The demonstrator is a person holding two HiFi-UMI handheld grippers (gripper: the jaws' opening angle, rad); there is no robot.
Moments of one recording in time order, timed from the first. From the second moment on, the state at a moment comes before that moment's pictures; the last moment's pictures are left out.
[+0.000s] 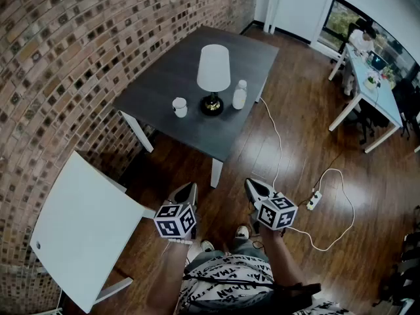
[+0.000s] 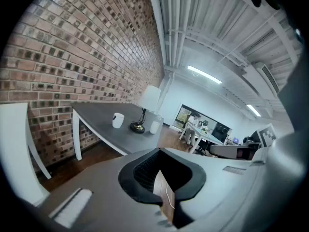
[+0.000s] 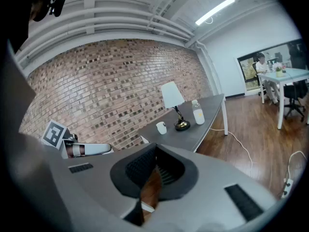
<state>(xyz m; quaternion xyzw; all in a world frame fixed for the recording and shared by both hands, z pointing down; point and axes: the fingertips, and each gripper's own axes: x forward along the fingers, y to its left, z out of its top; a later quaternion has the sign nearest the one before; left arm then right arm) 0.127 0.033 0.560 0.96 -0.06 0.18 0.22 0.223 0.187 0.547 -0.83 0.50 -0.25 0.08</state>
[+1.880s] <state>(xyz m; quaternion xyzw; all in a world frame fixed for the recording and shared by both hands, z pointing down) 0.269 -0.218 0.635 0.92 -0.20 0.18 0.27 0.452 -0.253 0.696 -0.76 0.57 -0.27 -0.16</state>
